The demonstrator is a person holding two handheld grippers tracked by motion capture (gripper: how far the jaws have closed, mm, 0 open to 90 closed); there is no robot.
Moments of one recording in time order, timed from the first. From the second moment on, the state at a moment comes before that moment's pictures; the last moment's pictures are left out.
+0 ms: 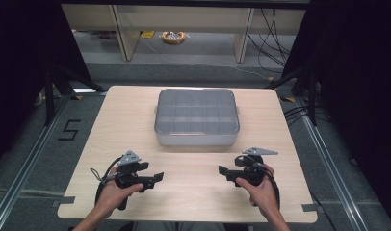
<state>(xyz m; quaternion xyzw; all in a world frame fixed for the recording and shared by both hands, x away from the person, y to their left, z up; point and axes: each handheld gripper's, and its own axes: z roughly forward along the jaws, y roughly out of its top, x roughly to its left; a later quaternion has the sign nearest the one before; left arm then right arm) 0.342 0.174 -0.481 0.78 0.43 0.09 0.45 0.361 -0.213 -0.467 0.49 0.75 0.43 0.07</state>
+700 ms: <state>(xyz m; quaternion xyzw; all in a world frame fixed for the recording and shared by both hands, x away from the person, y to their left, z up) 0.306 0.177 -0.495 0.79 0.42 0.10 0.44 0.317 -0.212 -0.482 0.50 0.77 0.40 0.05</state>
